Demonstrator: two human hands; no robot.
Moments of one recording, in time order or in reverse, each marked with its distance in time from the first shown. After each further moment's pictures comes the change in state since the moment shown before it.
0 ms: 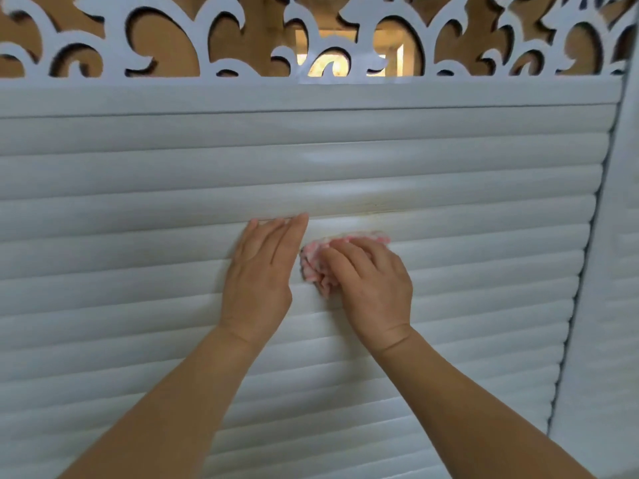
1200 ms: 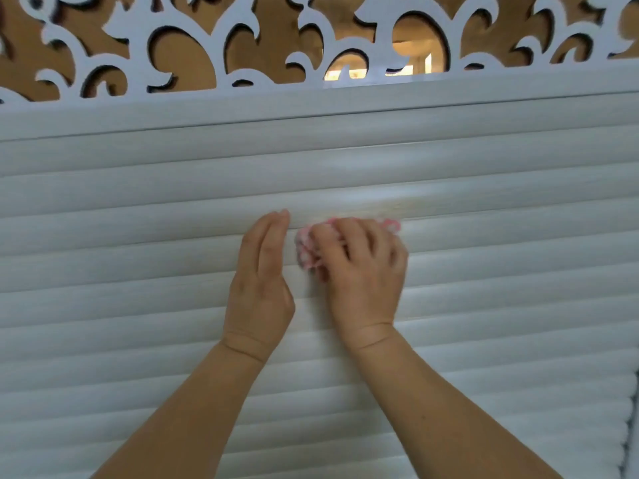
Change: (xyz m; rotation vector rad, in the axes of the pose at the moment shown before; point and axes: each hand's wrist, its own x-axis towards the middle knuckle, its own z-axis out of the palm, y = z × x) left_hand 0.003 -0.003 -0.007 -0.183 0.212 -0.099; right_hand 0.028 -0.028 0.025 0.029 0.079 0.214
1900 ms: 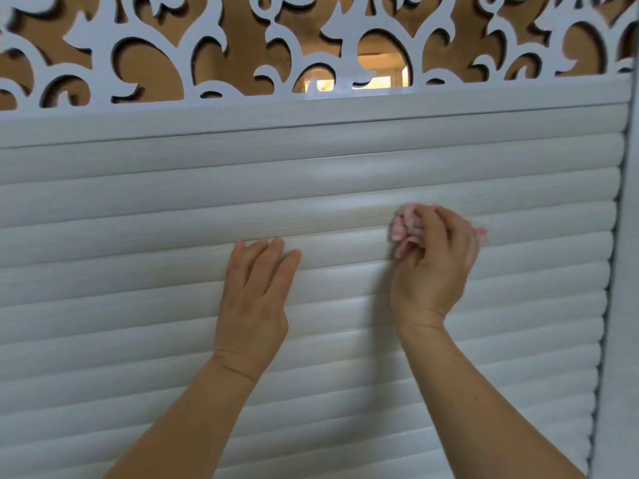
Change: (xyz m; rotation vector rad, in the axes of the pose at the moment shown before) left_hand -0.018 -0.005 0.028 0.318 0.006 0.206; right_hand 0.012 0.087 -0.014 0.128 0.180 0.478
